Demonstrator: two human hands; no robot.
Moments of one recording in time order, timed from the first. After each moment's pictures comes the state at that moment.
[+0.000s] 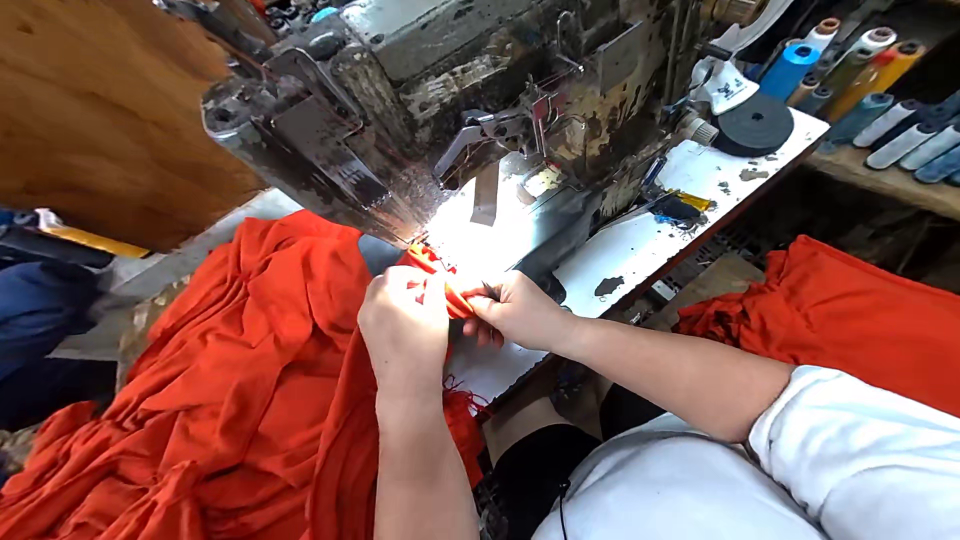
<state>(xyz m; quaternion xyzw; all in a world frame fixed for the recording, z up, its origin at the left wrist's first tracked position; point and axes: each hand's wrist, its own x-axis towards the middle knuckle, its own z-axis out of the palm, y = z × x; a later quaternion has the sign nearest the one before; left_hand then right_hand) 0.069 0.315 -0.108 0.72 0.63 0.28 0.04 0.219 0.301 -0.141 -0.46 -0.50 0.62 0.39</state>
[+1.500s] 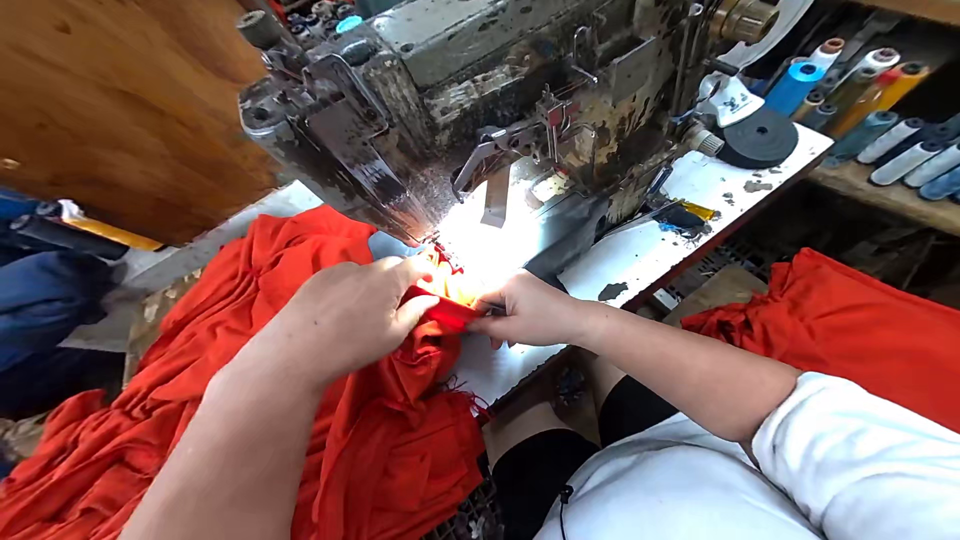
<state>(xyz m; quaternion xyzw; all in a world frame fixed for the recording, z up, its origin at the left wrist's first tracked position) 0.019 0.352 -0.038 0.93 0.37 -0.04 -0.01 0.241 0.307 -0.132 -0.39 -0.72 0.49 0.30</state>
